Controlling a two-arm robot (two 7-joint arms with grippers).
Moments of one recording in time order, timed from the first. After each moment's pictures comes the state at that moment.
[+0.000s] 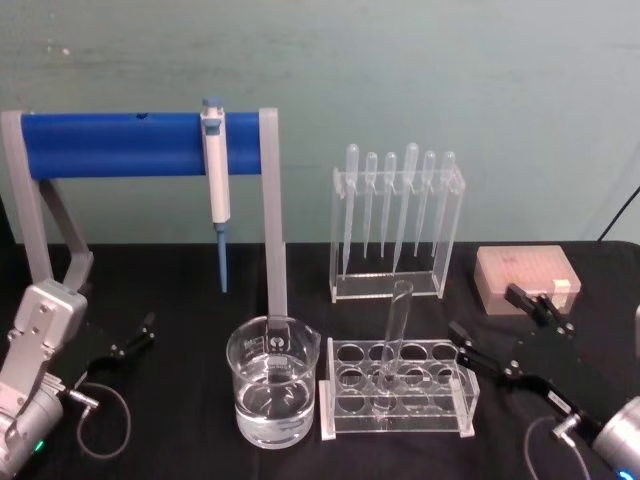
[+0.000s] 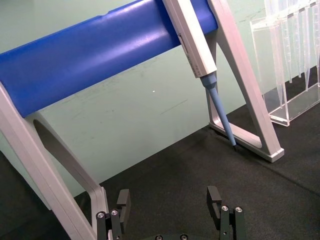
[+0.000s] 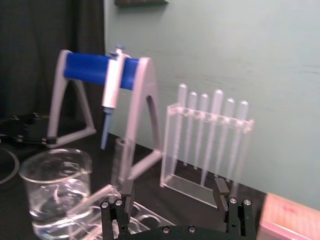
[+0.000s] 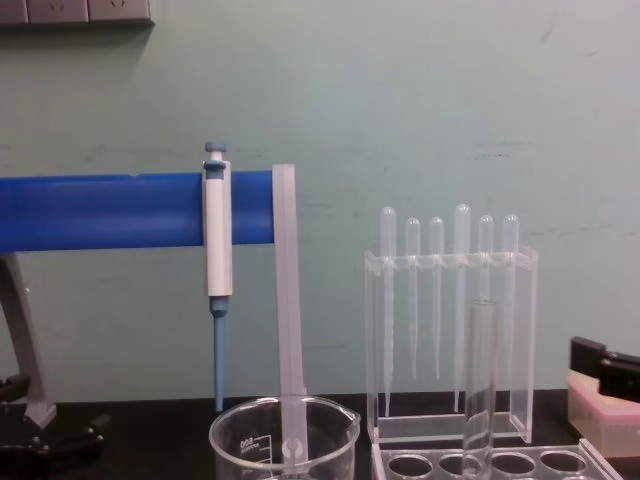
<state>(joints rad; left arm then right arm) -0.20 0.60 0.45 -1.41 -0.25 -0.12 0.03 -0.07 0.50 -0.15 -1.74 0.35 -0.11 0.35</state>
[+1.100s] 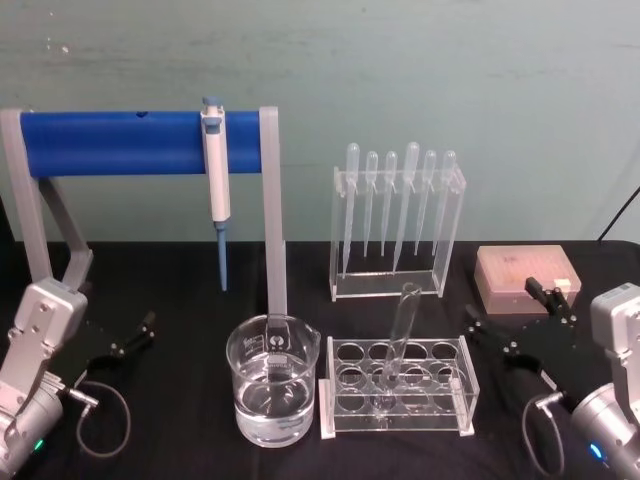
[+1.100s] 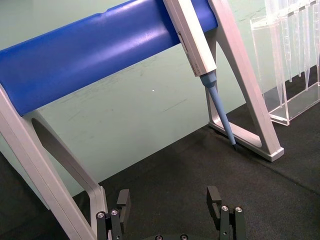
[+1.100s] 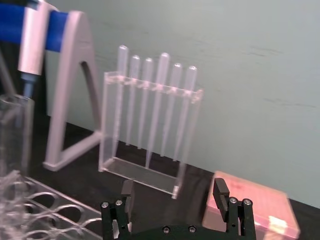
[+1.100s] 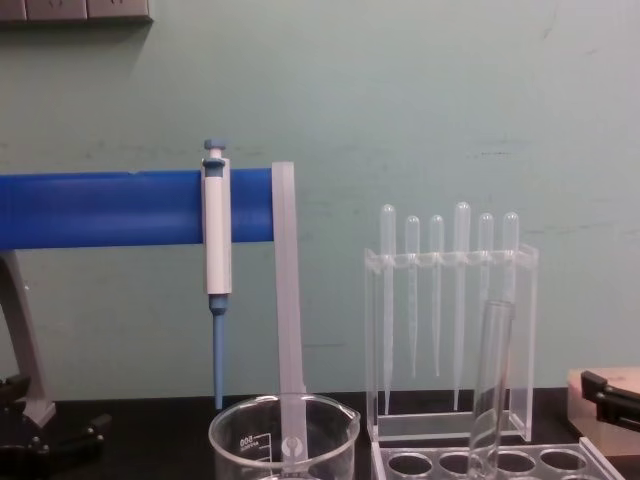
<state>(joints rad) -0.20 0.60 0.45 -1.41 -0.25 -0.12 0.03 0.07 0.35 -0.14 -1.47 0.14 -0.19 0.24</state>
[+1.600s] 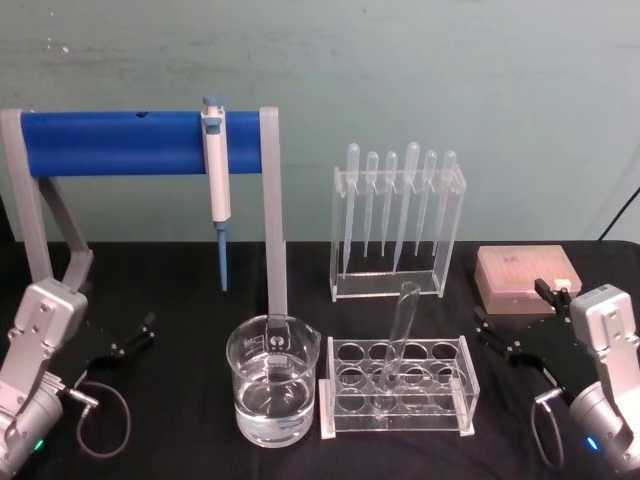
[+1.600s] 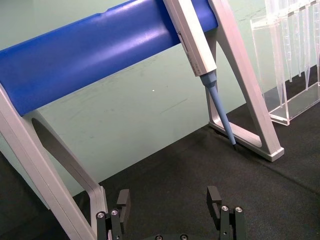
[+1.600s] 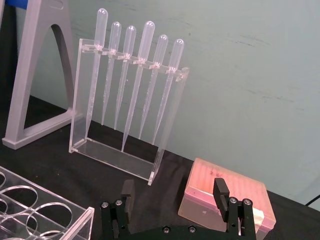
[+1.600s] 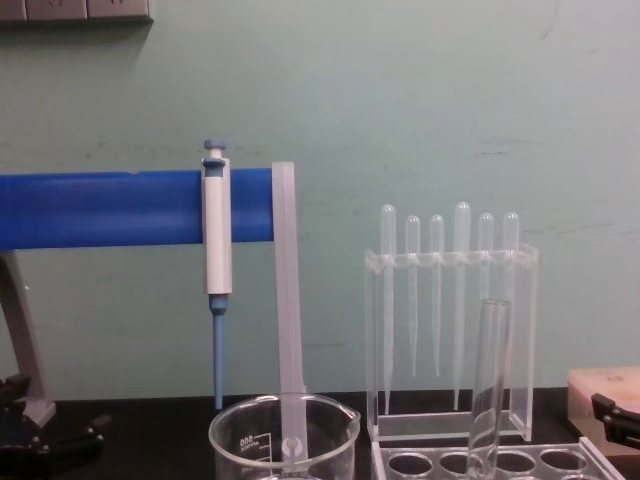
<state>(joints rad) -0.20 0.60 0.45 -1.41 -0.25 -0.12 0.03 0.13 0.32 -0.13 -1.35 0.01 -0.21 0.19</state>
